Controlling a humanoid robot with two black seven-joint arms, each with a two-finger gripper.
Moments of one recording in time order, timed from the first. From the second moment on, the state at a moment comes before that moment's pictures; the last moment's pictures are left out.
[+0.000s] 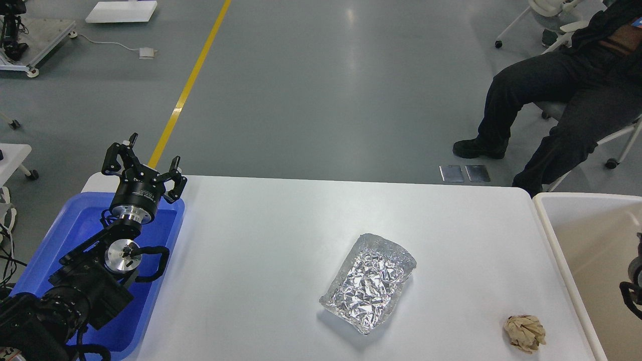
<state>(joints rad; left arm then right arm) -0.72 0.21 -0.76 -0.21 -0.11 -0.59 -0.56 0.69 -0.50 0.25 0.15 0.04 -0.13 0.07</state>
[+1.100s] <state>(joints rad) -0.72 0.21 -0.75 -0.21 -0.11 -0.59 -0.56 0.79 -0.45 0.86 0.60 0.10 0.25 0.07</state>
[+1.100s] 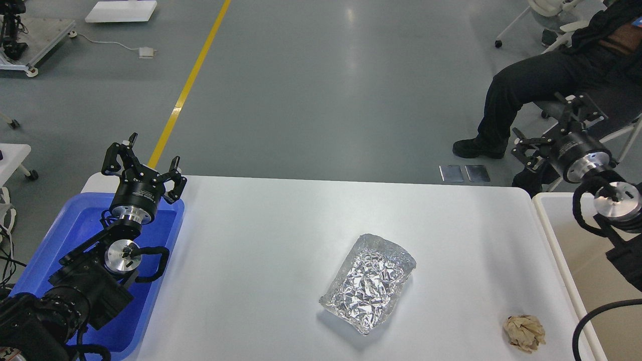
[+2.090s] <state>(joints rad) -0.72 0.21 -0.75 -0.21 -0.11 -0.59 -0.56 0.77 -0.13 0.87 0.54 0.09 0.32 0.14</state>
